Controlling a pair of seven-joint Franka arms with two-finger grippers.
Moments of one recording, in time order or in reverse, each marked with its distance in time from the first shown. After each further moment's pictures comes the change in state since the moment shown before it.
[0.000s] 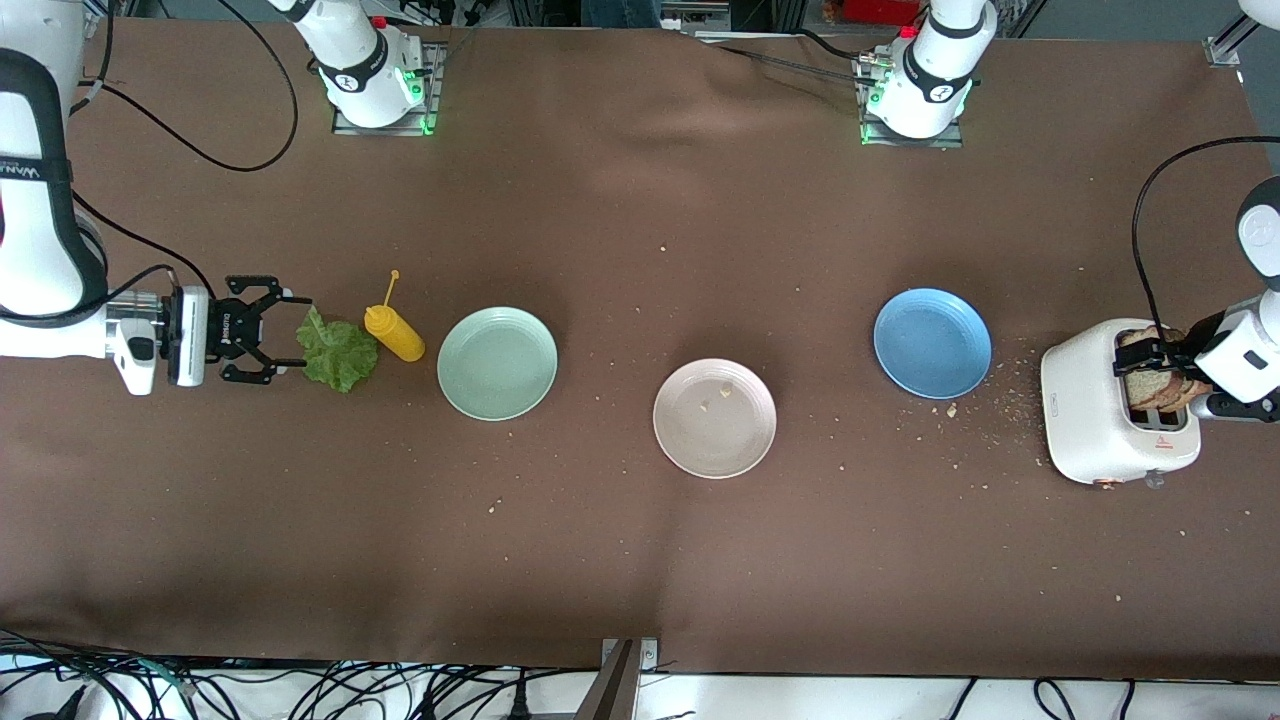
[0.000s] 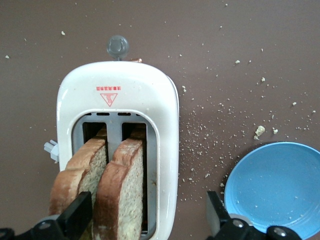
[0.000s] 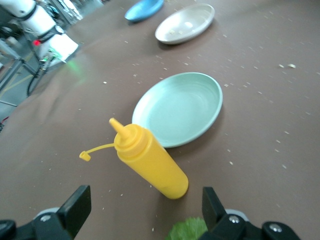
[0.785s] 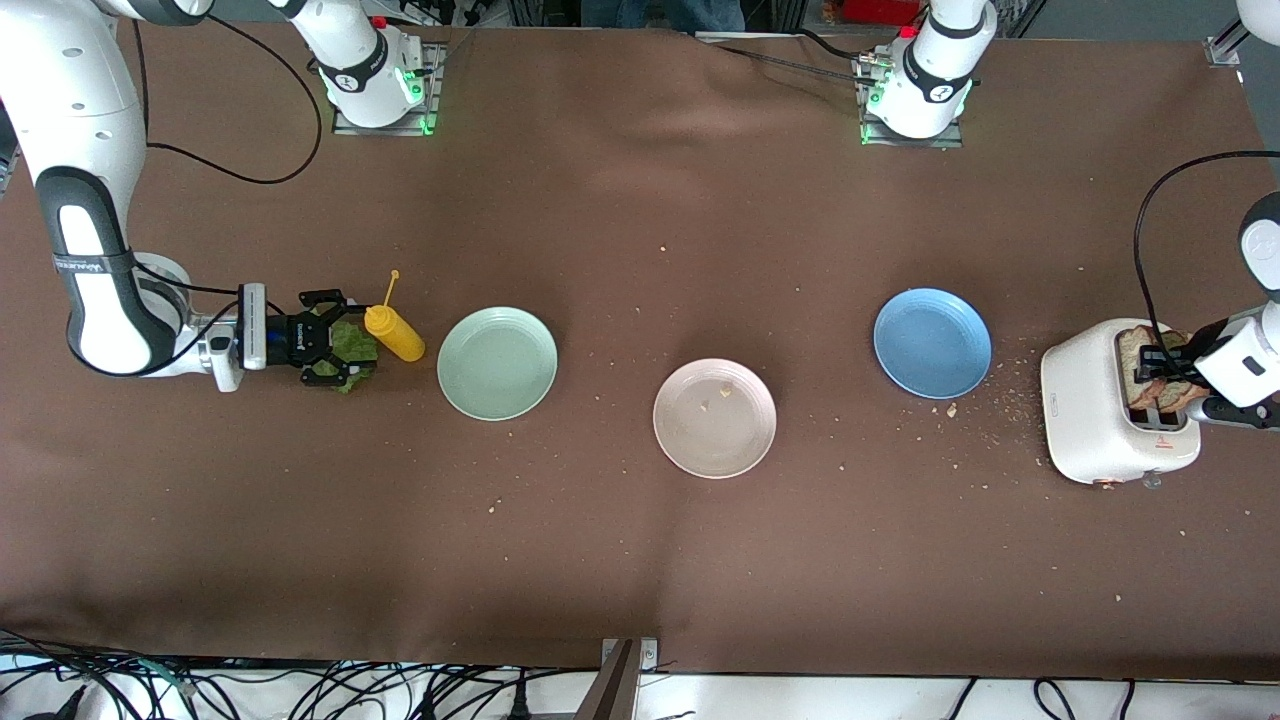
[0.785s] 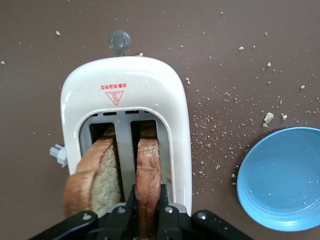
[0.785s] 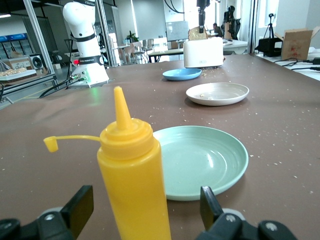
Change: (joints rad) left arm 0.021 0.028 0.001 0.061 0.010 -0.070 0.104; right arm -0.012 0.223 0.046 0.001 0.271 -0.104 -0.541
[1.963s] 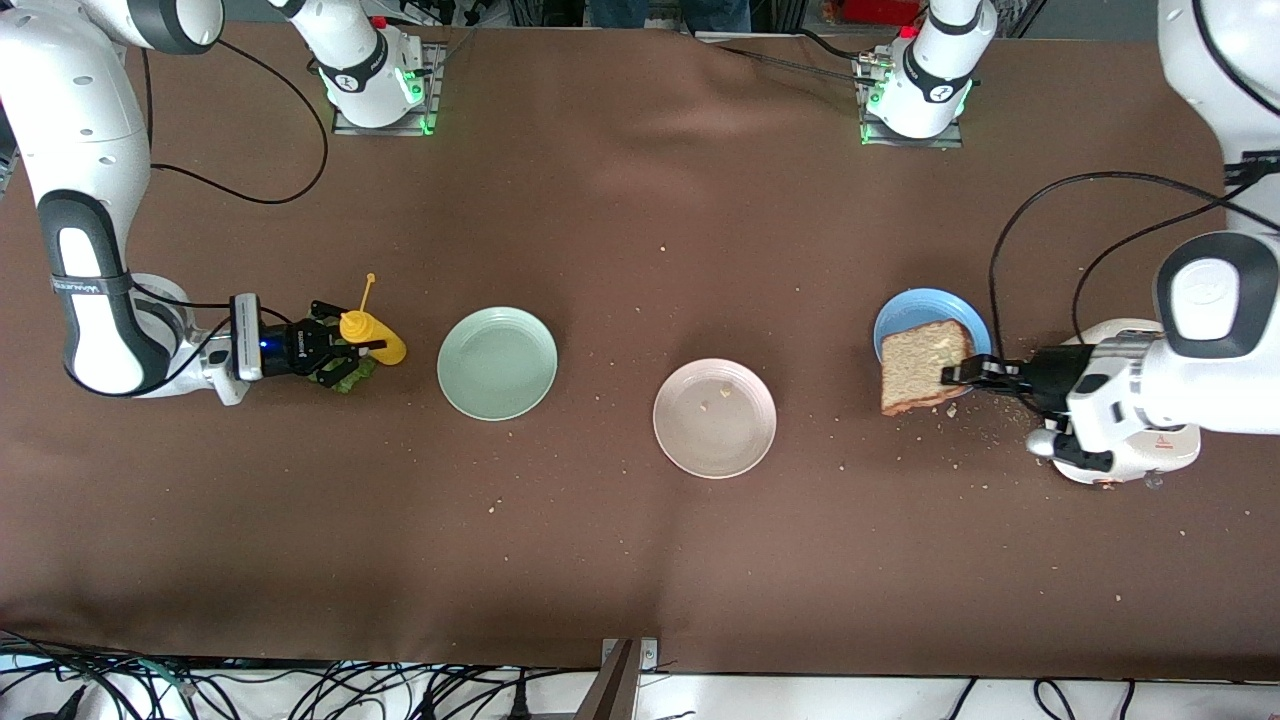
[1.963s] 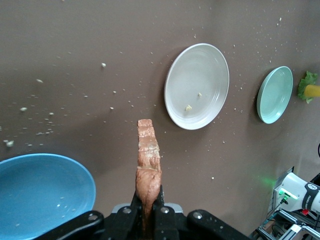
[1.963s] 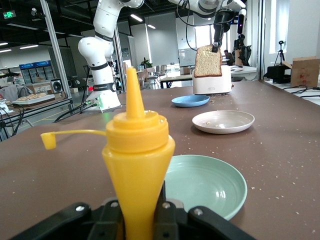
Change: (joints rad) left arm -0.246 0.201 -0.041 0.293 -0.644 -0.384 -0.105; right arm -0.008 0.063 -0.024 0.158 0.004 -0.186 0.082
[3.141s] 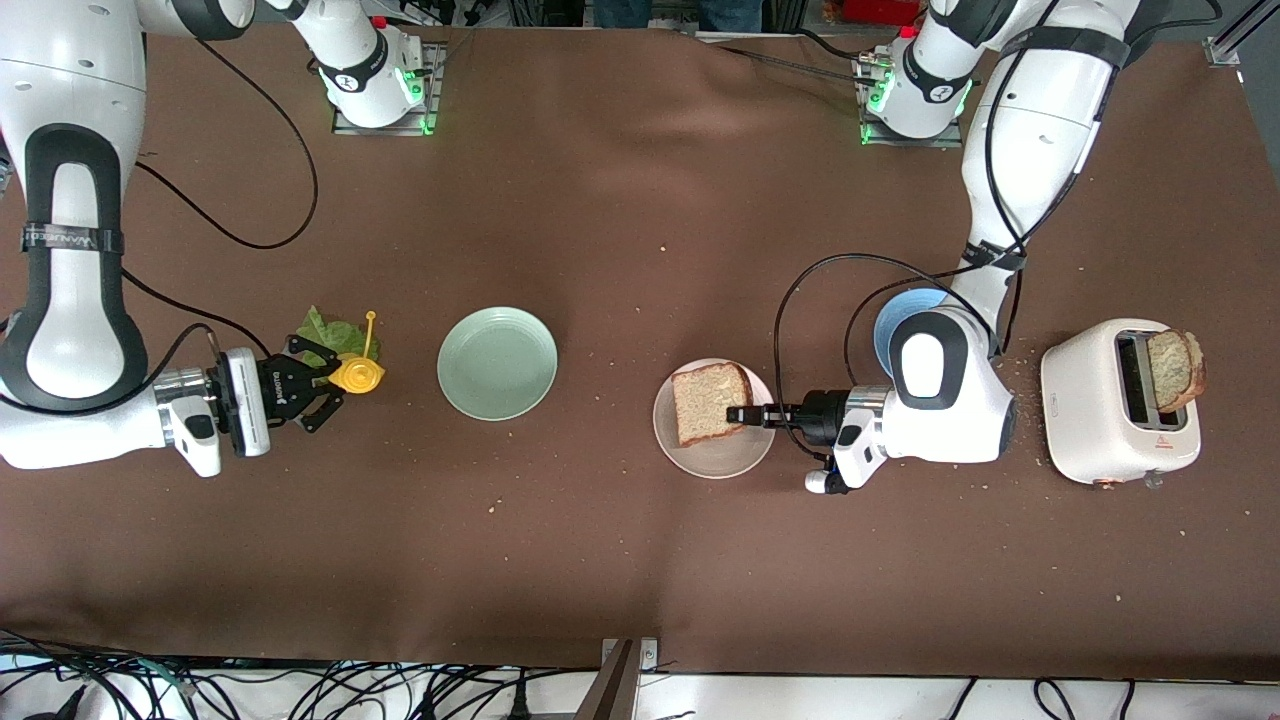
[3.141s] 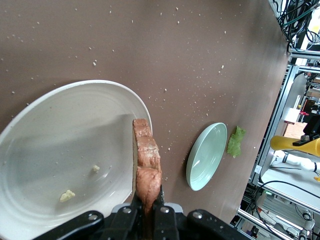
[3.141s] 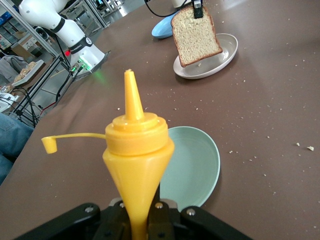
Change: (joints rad) left arm -0.222 0.258 -0.055 0.002 -0.462 0.412 -0.066; right arm 0.170 -0.035 0.002 0.392 -0.265 0.084 0.784
